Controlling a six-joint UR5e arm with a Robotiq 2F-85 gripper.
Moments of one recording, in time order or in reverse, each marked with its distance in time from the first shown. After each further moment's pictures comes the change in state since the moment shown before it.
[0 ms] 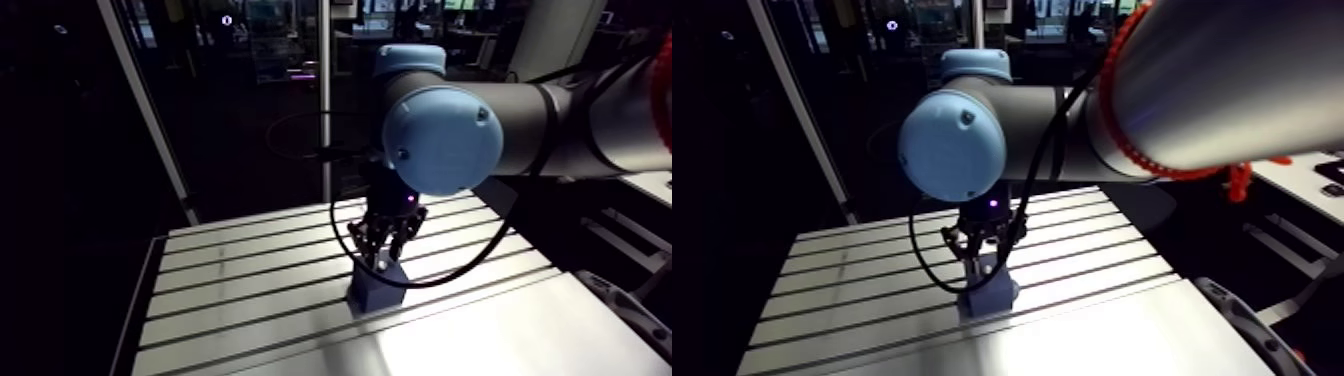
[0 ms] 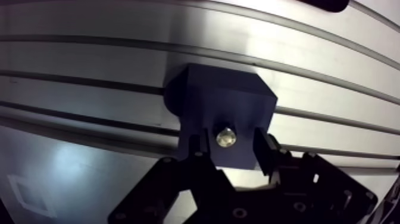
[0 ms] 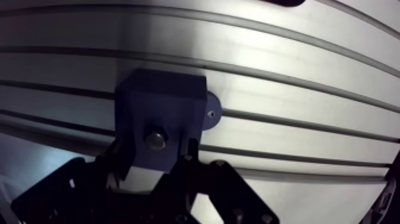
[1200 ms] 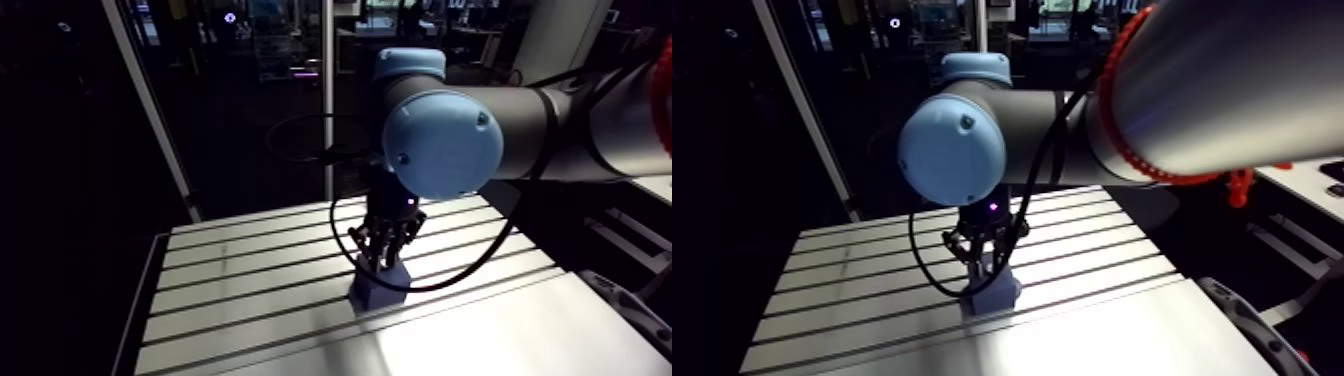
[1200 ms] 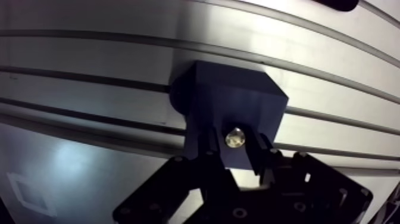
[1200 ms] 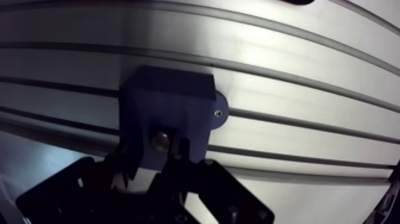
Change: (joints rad) arm 0.009 0.006 0.008 -0.002 0.000 0.001
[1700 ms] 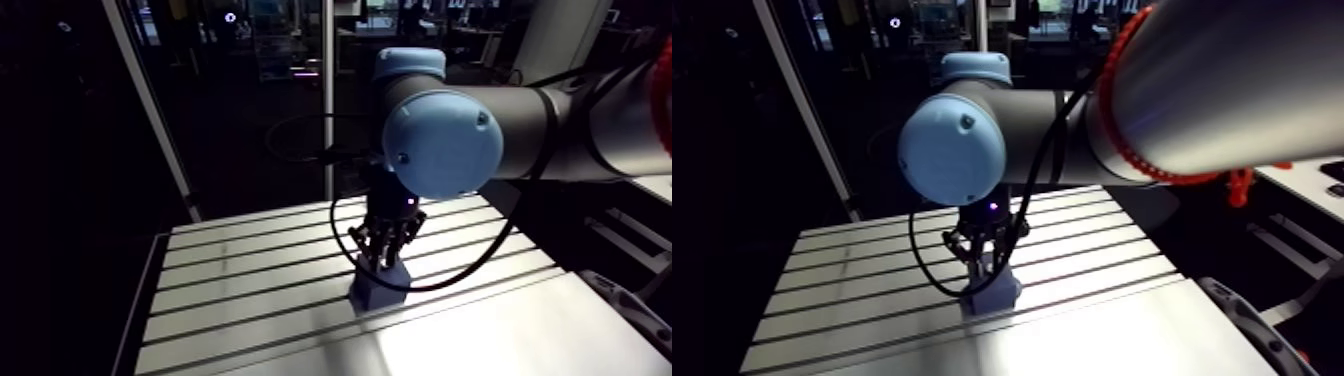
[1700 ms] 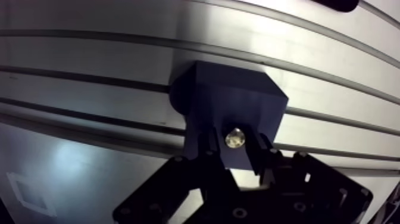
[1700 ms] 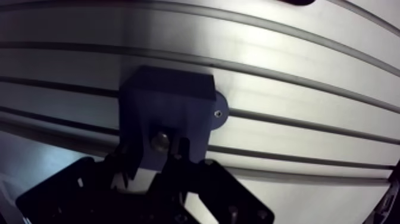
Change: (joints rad) arm 0.001 0.001 -0.001 0.000 -0.001 -0.002
